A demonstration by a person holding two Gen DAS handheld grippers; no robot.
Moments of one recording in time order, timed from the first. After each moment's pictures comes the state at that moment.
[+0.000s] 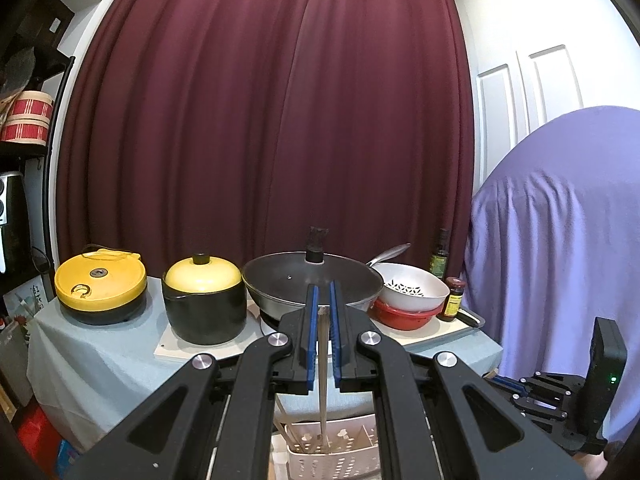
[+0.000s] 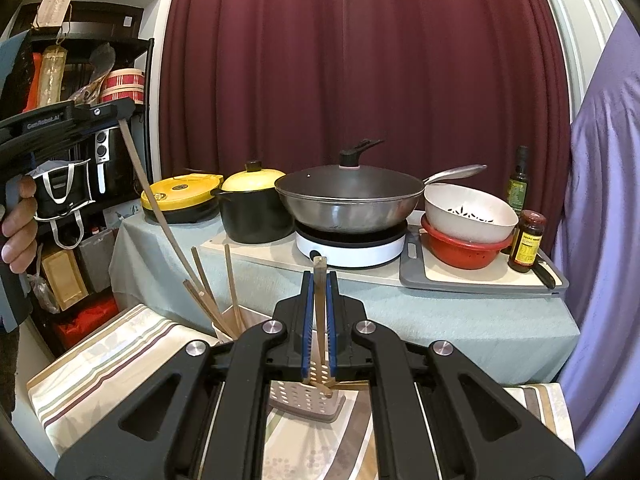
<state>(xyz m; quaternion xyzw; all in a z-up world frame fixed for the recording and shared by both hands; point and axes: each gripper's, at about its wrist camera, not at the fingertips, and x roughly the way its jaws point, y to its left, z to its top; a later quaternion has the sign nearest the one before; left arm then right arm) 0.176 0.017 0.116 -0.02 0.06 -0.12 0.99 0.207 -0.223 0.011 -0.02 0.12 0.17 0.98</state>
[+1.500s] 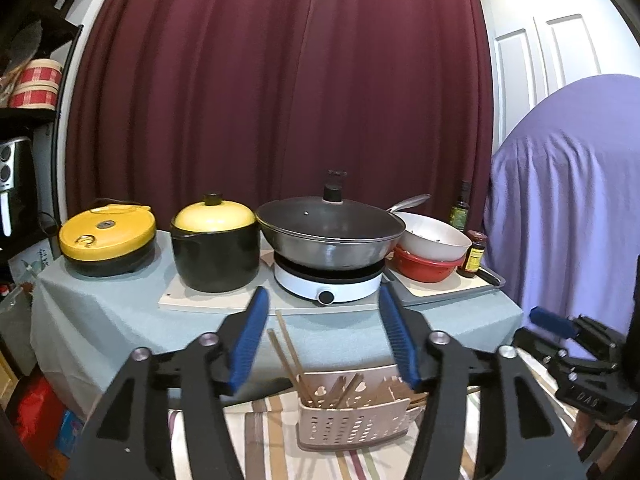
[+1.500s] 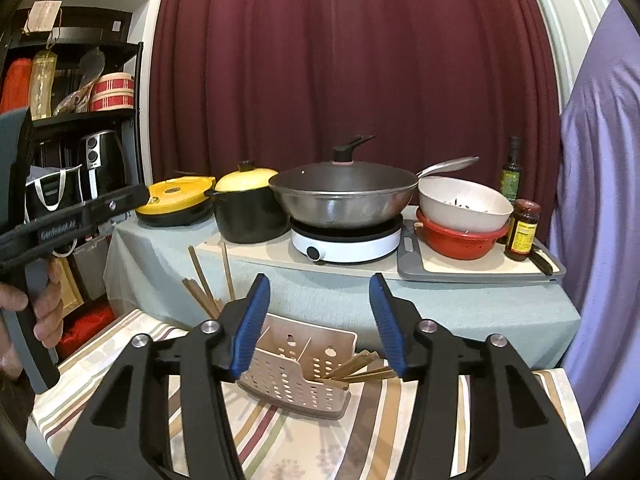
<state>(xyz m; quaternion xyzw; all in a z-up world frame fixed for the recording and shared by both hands) 0.176 0.017 0.055 -0.01 0.12 -0.09 0.99 0.199 -0.216 0.002 -0.01 0.11 0.15 0.98</state>
